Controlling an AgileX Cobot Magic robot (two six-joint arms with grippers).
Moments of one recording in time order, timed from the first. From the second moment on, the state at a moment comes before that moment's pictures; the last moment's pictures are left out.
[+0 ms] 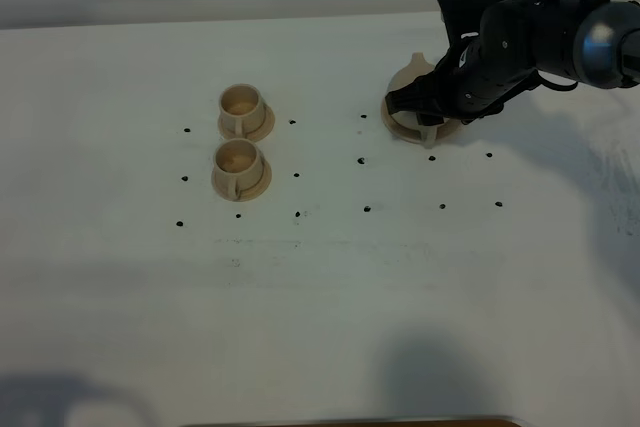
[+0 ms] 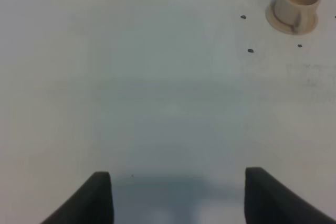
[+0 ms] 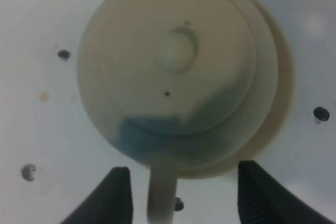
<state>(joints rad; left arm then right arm) 0.01 0.00 -0.46 0.02 1.06 -0.05 0.33 2.11 -1.48 -0.03 0.57 0.17</state>
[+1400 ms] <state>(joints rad) 0.01 0.00 -0.46 0.02 1.06 -0.05 0.33 2.12 -1.48 -0.03 0.57 0.16</state>
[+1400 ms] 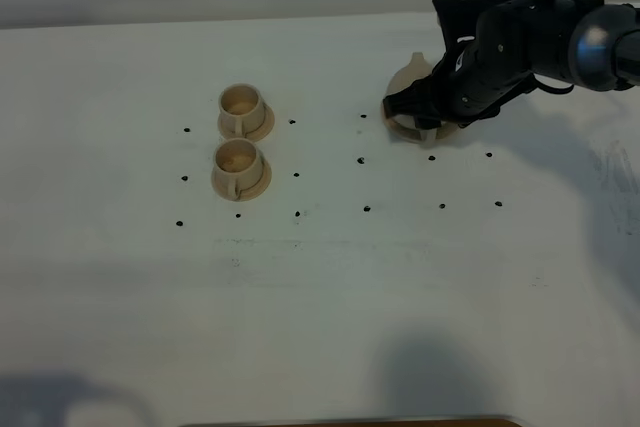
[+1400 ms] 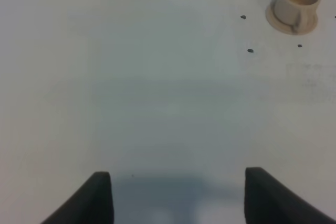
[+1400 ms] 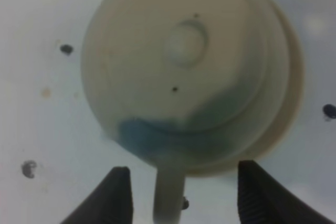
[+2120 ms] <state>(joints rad) 0.01 0.00 -0.46 0.02 1.06 -0.05 0.34 2.13 -1.49 -0.03 0.55 0.16</state>
